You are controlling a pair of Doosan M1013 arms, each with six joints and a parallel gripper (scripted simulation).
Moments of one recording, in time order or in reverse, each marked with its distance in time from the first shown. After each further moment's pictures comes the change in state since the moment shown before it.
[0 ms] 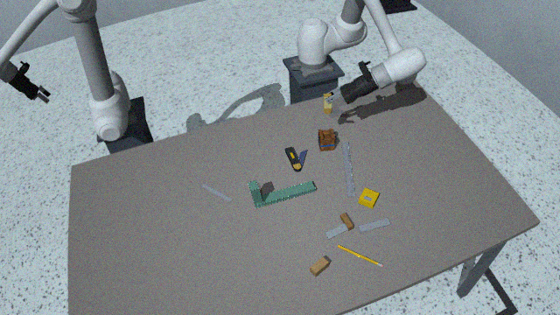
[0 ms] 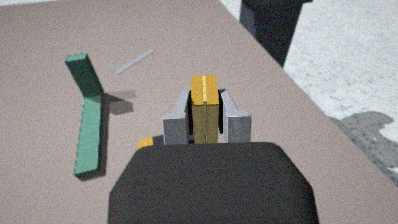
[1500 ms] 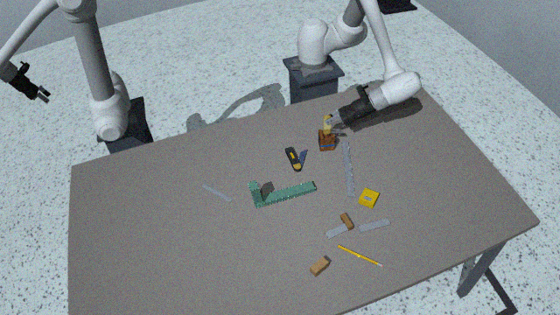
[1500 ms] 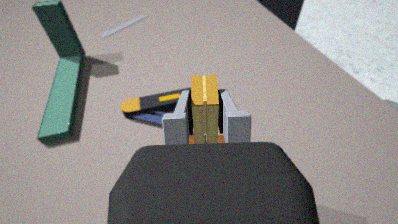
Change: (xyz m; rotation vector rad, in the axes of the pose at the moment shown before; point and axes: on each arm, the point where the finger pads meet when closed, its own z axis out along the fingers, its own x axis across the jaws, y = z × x) left arm 0.000 0.097 0.055 0.000 0.000 0.000; right arm 0.000 0.000 0.000 0.000 0.000 0.000
